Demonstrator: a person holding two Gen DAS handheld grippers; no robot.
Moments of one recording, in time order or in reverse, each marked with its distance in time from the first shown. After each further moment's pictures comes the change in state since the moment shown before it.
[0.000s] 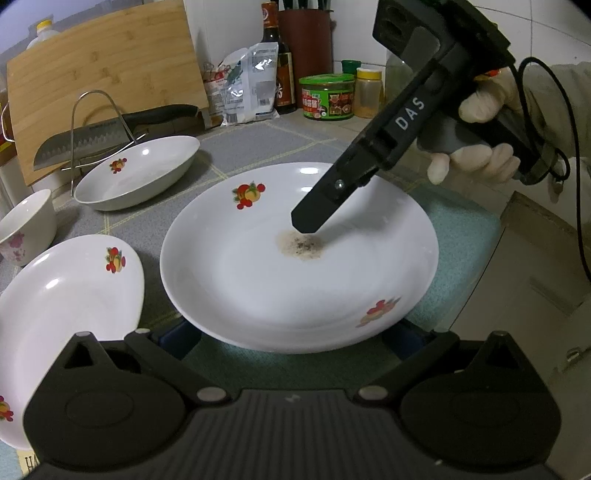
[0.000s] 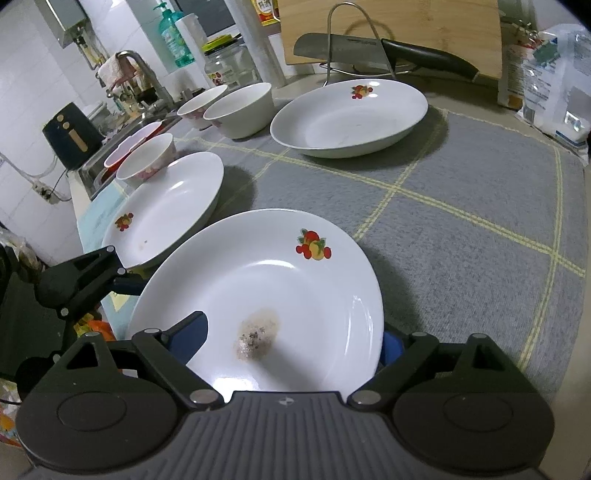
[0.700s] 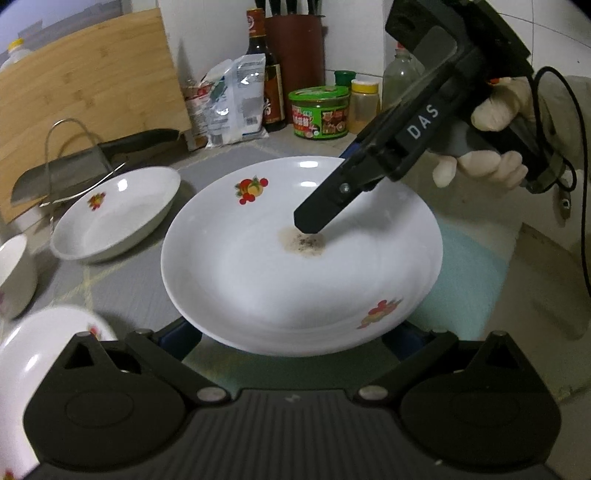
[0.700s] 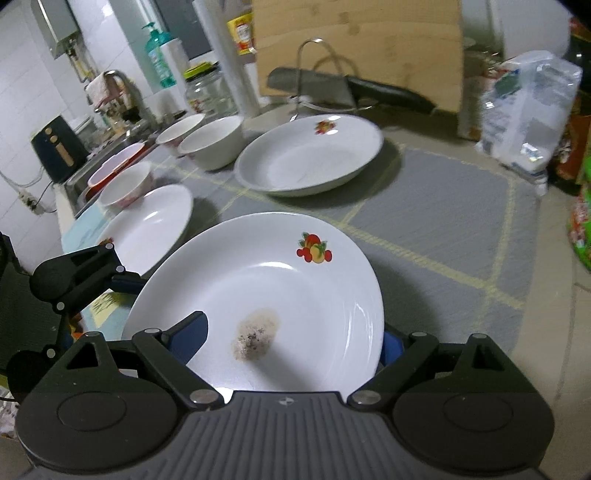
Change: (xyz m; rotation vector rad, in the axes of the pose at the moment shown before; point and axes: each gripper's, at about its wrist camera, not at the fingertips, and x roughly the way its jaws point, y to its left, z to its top) left arm 0.030 -0.012 0.052 0.032 -0.003 -0.026; right arm -0.038 -0.036 0.016 -0.005 -0.072 -0.077
